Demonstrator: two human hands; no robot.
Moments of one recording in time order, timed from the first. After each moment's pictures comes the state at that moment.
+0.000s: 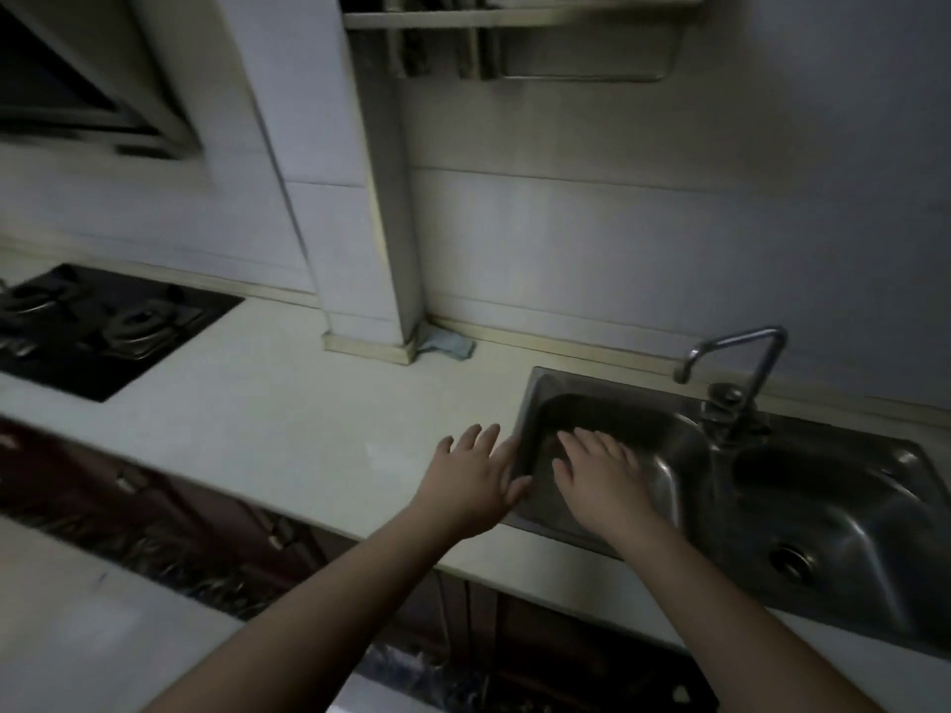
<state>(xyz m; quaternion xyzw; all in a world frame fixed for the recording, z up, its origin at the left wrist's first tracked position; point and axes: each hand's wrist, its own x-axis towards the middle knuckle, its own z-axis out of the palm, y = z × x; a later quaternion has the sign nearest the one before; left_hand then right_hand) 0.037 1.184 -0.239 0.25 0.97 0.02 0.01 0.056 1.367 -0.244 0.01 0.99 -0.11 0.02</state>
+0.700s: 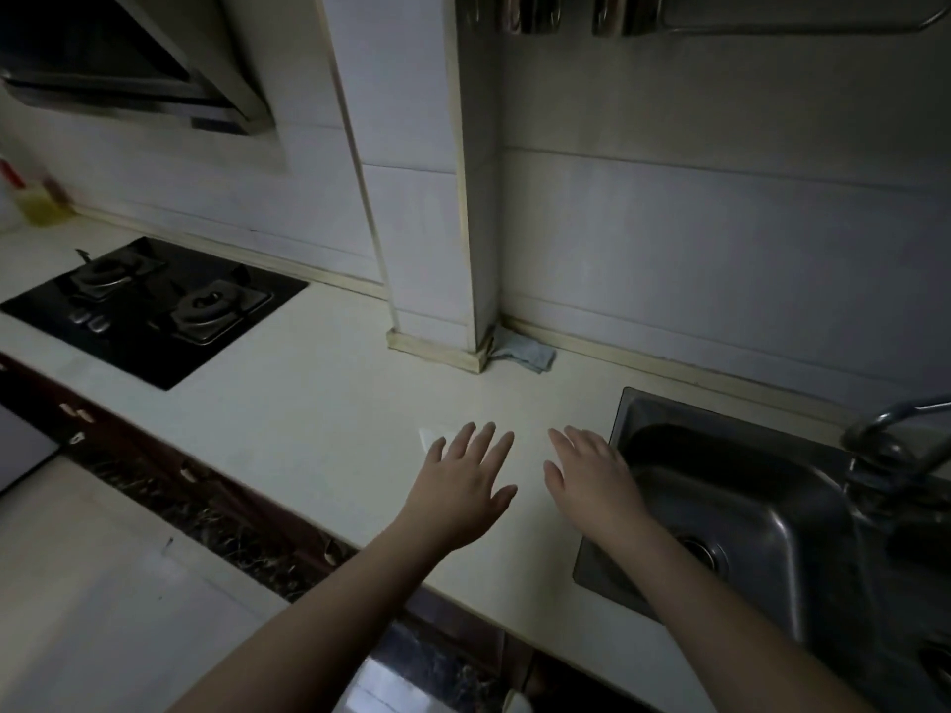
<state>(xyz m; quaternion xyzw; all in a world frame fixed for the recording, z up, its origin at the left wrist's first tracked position) -0.066 1.078 -0.279 0.17 0.98 0.00 0.03 -0.080 1.265 -0.281 -0.07 0.99 -0.12 0.07</state>
